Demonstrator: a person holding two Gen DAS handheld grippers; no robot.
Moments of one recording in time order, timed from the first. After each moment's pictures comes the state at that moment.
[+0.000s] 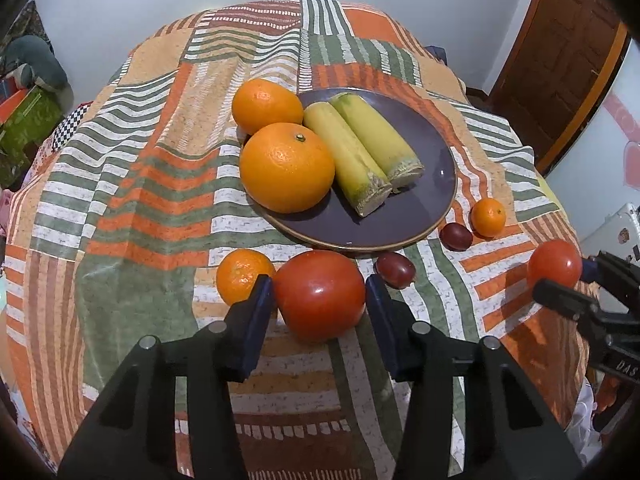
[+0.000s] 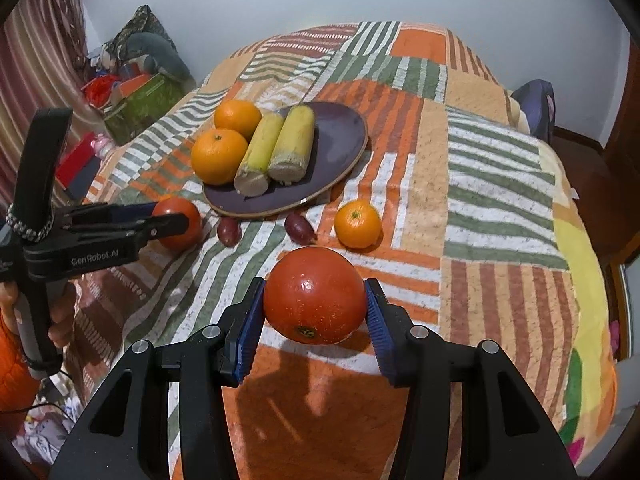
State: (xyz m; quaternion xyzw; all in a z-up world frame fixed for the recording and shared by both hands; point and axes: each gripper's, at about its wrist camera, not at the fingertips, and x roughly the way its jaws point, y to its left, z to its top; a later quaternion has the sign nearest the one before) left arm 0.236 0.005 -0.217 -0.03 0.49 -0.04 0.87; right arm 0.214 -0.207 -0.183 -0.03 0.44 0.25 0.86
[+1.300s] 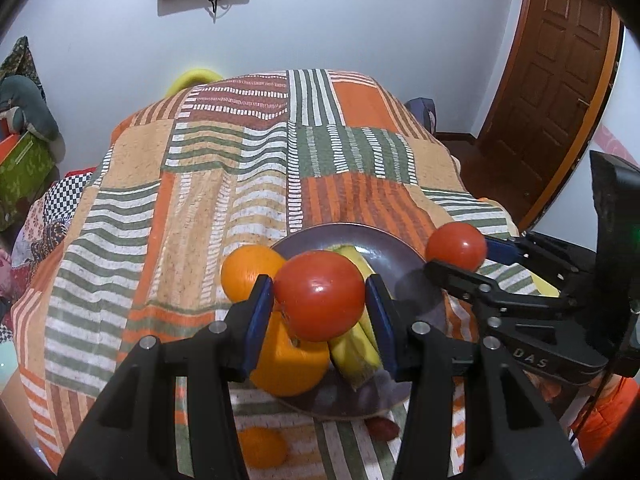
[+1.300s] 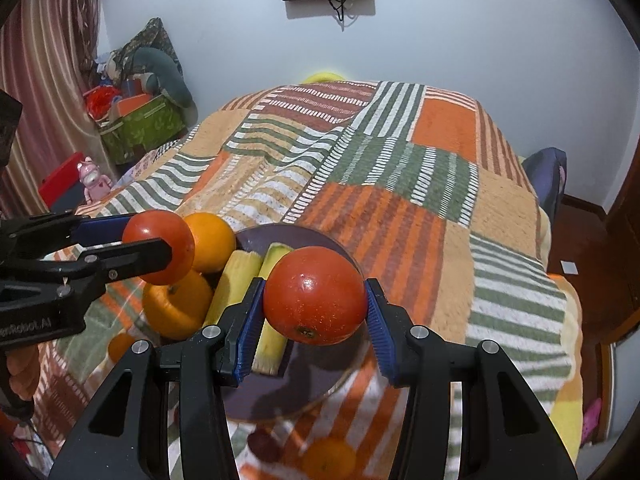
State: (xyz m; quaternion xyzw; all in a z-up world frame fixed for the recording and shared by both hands) left arm 0.332 0.006 -0.157 -0.03 0.41 -0.06 0.91; right arm 0.335 -0.152 -0.157 -0.07 0.37 0.27 0.89
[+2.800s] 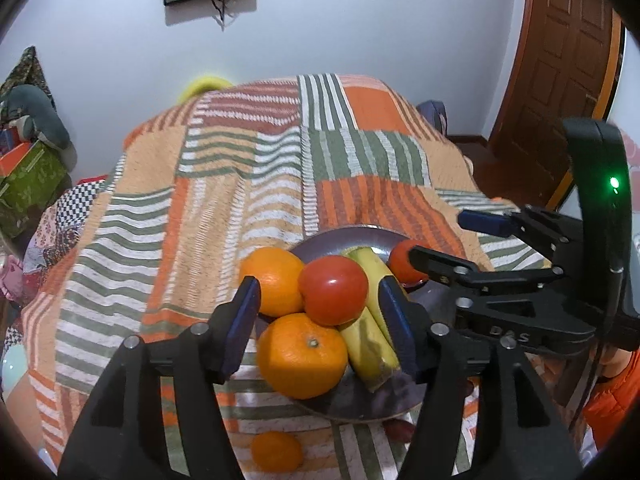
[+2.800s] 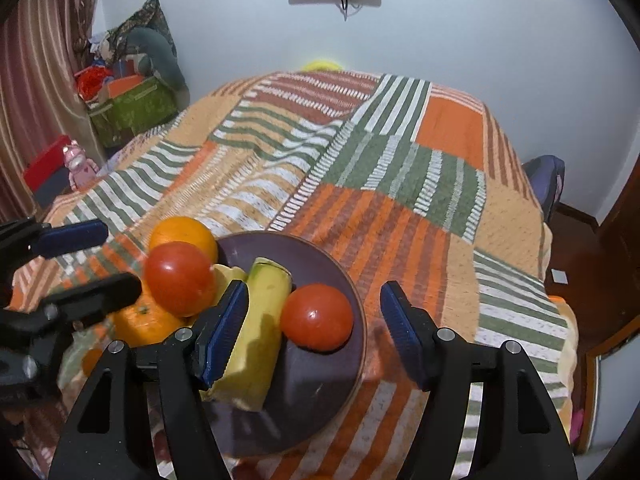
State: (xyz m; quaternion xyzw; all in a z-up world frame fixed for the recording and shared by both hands) left arm 0.321 0.012 -0.153 -0.01 0.39 -0.04 0.92; right arm 0.347 -0.139 -0.154 -0.10 0.38 0.26 0.88
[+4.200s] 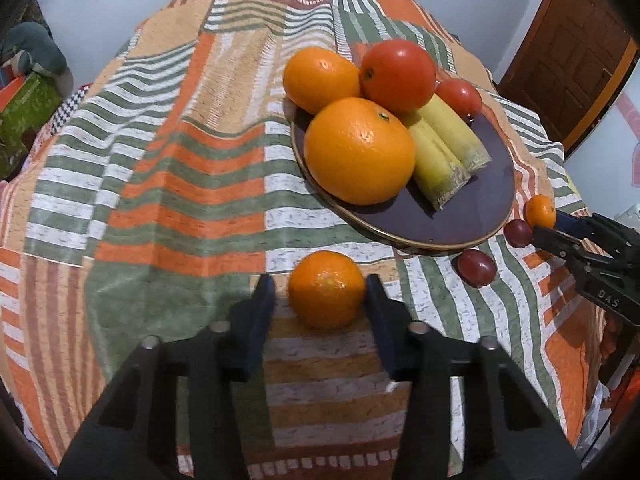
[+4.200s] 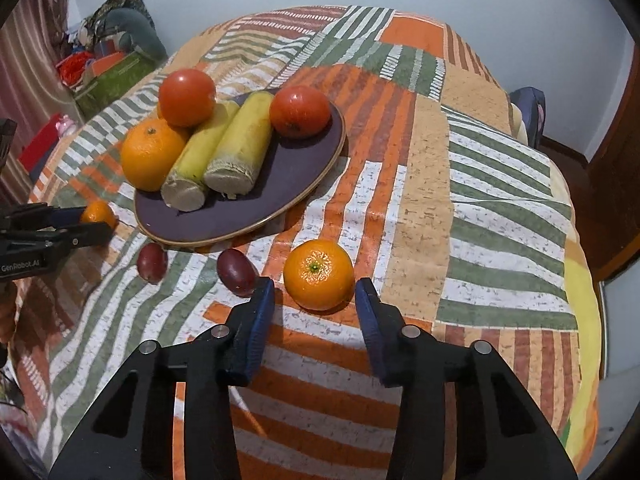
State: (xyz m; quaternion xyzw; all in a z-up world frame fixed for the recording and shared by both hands) left arm 0.257 0.049 -0.244 -0.04 0.52 -0.04 0.85; right arm 0.267 -0.187 -0.222 -0.08 0.46 0.21 0.86
